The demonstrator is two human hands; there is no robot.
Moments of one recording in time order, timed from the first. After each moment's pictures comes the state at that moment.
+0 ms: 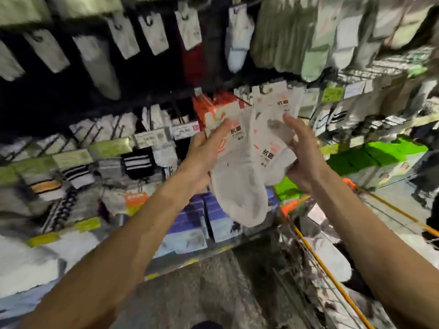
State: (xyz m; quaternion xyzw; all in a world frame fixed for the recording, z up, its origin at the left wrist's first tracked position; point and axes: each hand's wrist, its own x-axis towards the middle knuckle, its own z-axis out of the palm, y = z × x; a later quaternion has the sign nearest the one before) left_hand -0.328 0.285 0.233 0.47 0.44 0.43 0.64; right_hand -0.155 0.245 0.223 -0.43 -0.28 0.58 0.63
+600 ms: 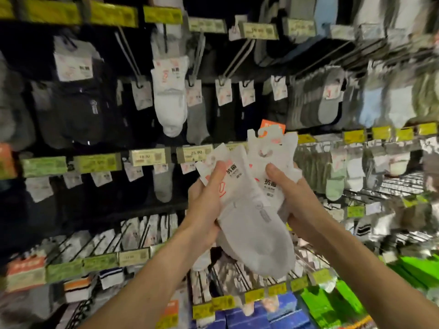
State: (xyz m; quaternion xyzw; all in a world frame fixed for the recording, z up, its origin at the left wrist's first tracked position) left_hand -0.442 0.282 0.373 0.46 0.32 0.58 0.59; right_hand -0.284 0.262 0.370 -0.34 -0.50 0.45 0.66
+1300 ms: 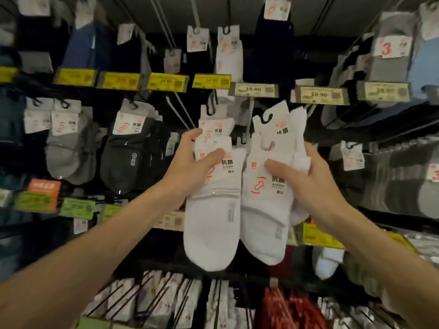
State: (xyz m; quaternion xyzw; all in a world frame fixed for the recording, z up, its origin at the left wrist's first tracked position) left_hand -0.484 0.402 0.518 0.58 0.39 0.68 0.22; right_hand -0.276 0.412 0.510 -0.24 -0.68 0.31 0.62
